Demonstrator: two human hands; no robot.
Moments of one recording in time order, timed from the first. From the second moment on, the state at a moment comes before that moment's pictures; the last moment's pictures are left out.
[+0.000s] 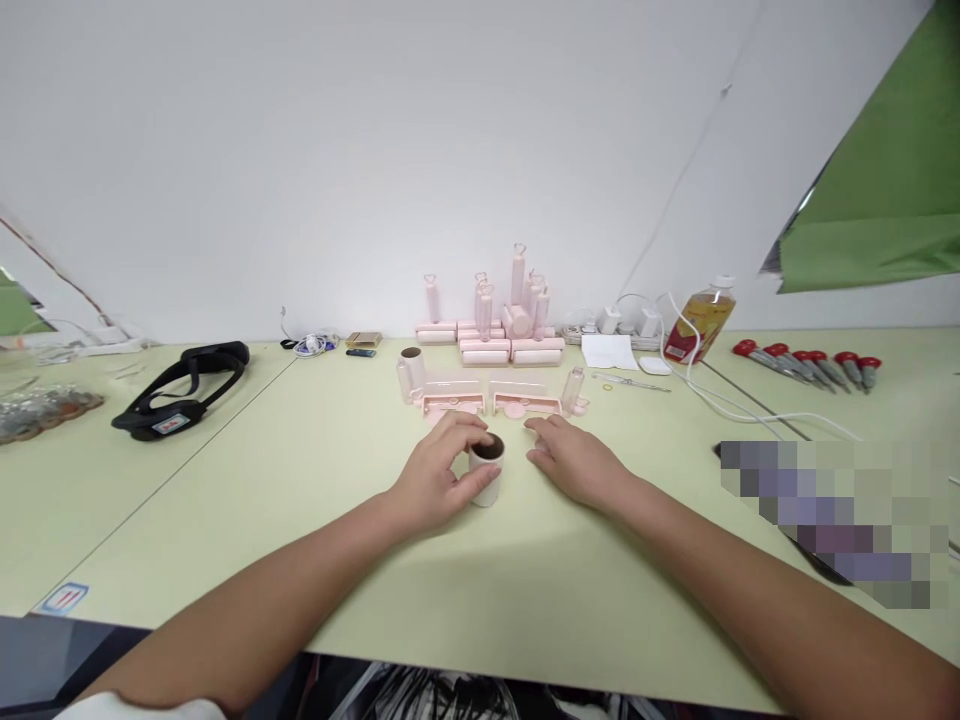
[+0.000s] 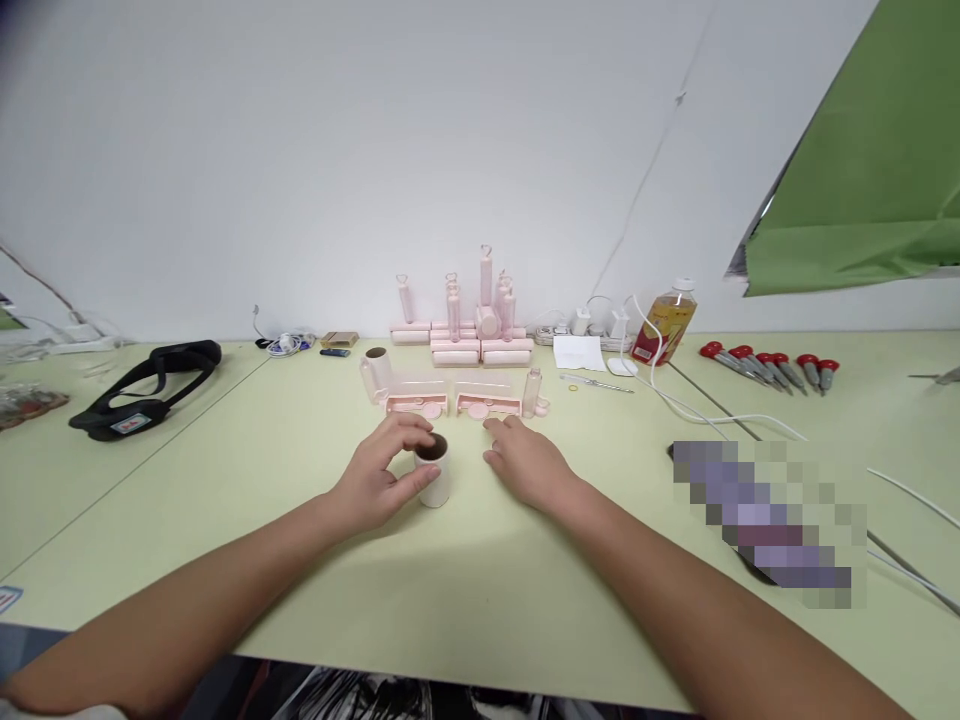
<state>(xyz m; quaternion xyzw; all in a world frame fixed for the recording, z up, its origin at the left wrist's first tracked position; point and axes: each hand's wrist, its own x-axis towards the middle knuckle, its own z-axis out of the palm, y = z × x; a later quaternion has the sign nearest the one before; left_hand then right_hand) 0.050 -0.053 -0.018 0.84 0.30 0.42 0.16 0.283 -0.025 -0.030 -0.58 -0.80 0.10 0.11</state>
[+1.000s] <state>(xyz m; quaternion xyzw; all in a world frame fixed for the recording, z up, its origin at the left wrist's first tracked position) 0.056 -0.059 -0.018 0.85 0.39 0.30 0.20 0.265 -0.062 -0.013 -0.43 -0.69 0.34 0.48</state>
